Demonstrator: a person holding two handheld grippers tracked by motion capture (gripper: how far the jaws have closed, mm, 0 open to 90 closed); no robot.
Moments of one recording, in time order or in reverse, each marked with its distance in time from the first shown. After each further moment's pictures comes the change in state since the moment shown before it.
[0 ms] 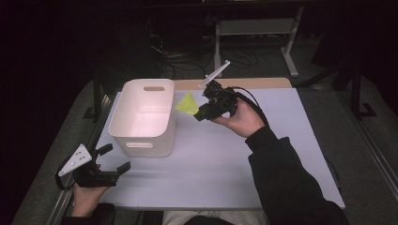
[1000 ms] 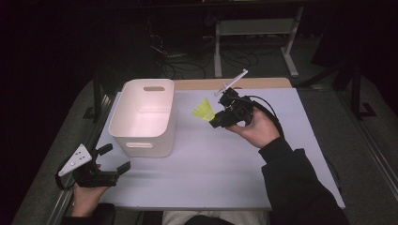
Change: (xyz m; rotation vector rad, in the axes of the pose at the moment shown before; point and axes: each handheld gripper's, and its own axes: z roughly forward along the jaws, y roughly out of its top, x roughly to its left) left arm 0.000 0.000 0.000 0.000 0.003 -0.002; right arm 0.000 -0.039 -0.018 0.038 -0.060 0.096
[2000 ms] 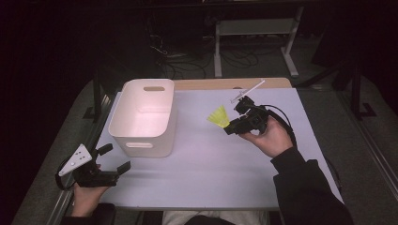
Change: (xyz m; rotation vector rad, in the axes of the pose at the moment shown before) left arm 0.000 0.000 0.000 0.000 0.002 0.000; right arm -0.013 -0.042 -0.006 0.029 -0.035 0.120
